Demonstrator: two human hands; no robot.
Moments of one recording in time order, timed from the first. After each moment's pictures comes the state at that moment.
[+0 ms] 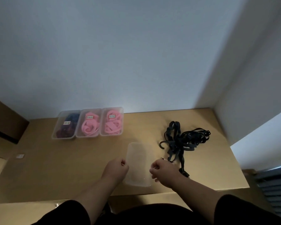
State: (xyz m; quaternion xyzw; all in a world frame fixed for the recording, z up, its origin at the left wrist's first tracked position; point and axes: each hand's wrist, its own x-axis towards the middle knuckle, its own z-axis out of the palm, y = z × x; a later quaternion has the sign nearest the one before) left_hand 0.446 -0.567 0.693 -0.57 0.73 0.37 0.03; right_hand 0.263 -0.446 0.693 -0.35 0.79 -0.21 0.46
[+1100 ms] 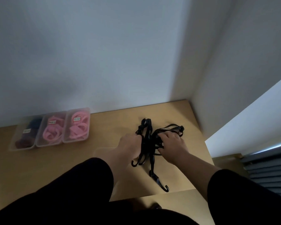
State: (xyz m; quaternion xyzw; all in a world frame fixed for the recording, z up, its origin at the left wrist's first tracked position) left_hand 0.224 -0.558 0.701 -0.34 0.91 0.14 0.19; right_hand 0.080 -0.426 0.680 -0.49 0.84 -0.04 0.22
